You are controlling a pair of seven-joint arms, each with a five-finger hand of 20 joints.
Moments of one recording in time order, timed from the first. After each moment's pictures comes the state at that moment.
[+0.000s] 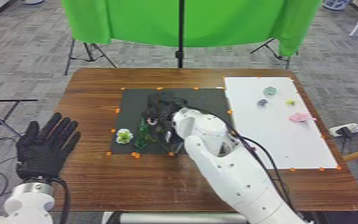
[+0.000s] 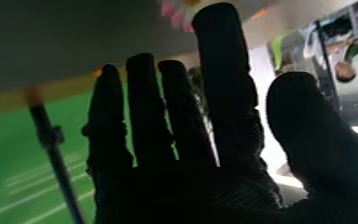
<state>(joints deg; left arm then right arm) 130.0 -56.1 -96.6 -125.9 3.5 20.2 22.3 -69.9 -84.6 53.7 -87.1 -145.2 -22.1 7.5</state>
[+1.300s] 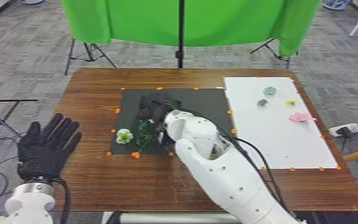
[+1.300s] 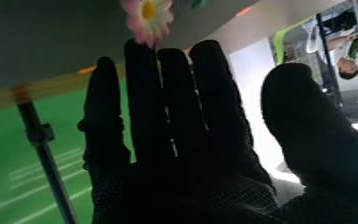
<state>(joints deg) 130.2 -55.8 -96.4 -125.9 3.0 20.2 22.2 -69.4 -86.1 50.8 -86.8 -145.1 -19.0 12.0</state>
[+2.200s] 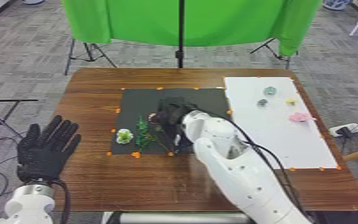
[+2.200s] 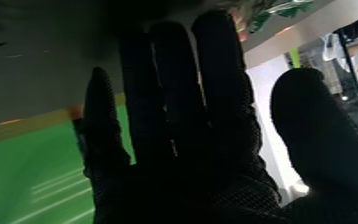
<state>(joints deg) 130.6 -56.5 -96.5 -125.9 3.0 20.3 22.3 -71.4 -81.3 54.3 -89.1 -140.7 -22.7 11.5</state>
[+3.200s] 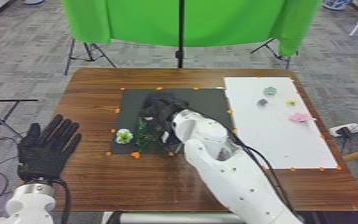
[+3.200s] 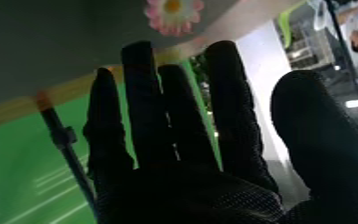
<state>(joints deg) 130.2 -56.5 -96.4 -125.8 2.9 20.3 22.3 -71.8 -83.4 53.0 -90.4 -138.5 -16.3 12.0</state>
